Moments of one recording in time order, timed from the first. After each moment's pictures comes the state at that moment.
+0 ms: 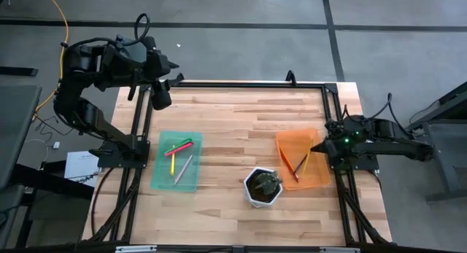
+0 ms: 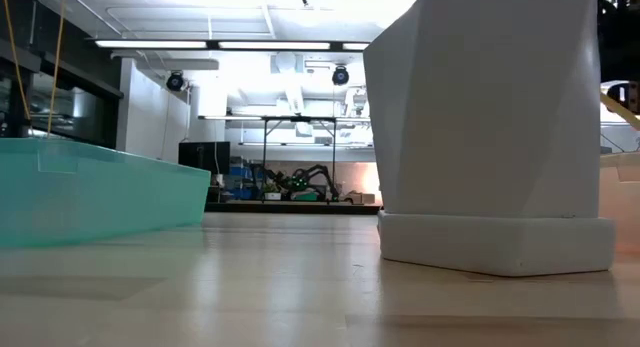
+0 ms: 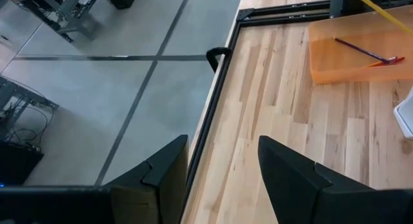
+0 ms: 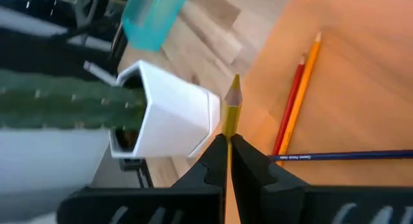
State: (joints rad) left arm 0.27 1.47 2.36 -1.55 -0.38 0.20; right arm -0.10 0.20 0.51 -0.90 -0.23 0.95
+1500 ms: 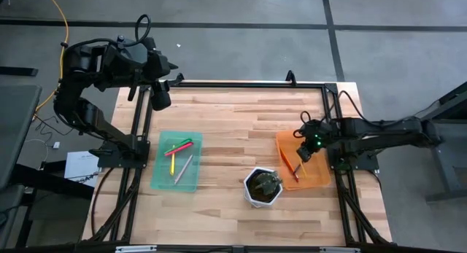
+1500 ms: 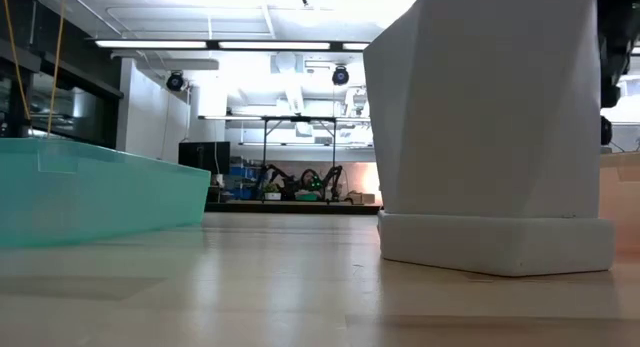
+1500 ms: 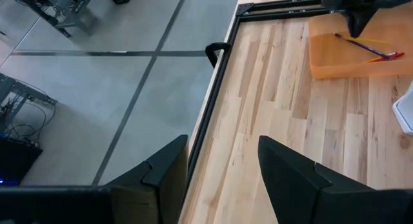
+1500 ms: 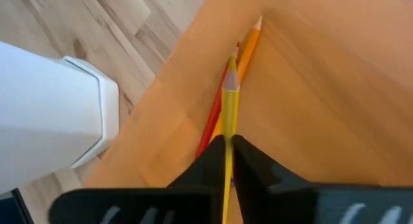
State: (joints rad) left arm 0.27 1.47 2.36 -1.57 -0.38 0.19; right arm -0.10 0.79 0.51 -0.74 -0.12 0.74
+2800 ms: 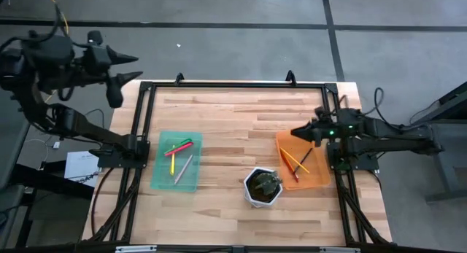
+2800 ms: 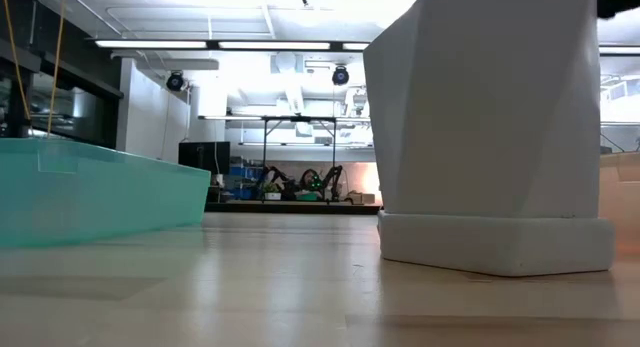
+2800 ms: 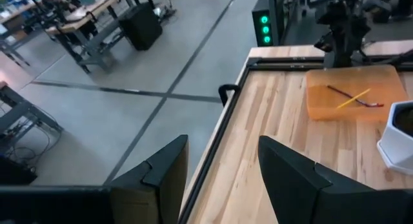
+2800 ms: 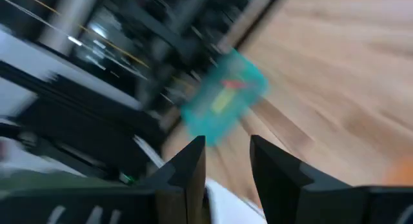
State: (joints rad) left arm 0.27 1.23 2.35 -1.57 -0.37 0.18; right arm -0.10 0.48 0.51 -0.29 -0.06 0.87
